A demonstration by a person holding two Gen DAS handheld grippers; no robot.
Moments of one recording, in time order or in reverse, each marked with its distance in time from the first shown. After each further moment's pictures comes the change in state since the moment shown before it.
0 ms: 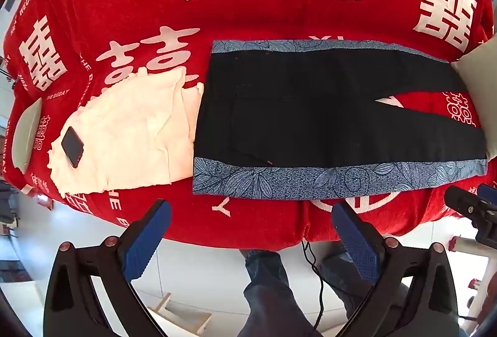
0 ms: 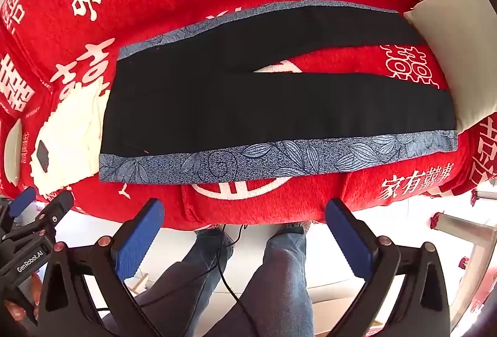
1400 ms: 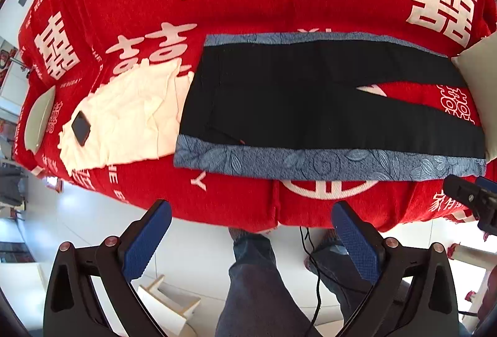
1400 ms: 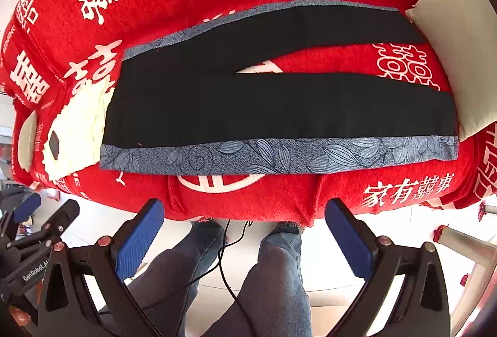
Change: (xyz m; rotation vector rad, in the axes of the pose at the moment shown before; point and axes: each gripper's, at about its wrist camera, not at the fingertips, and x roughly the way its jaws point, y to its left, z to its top) left arm -0.035 -0.069 -0.030 -0.056 -0.001 0.034; right arm -0.011 -0.072 -0.004 -0.046 0.000 0.093
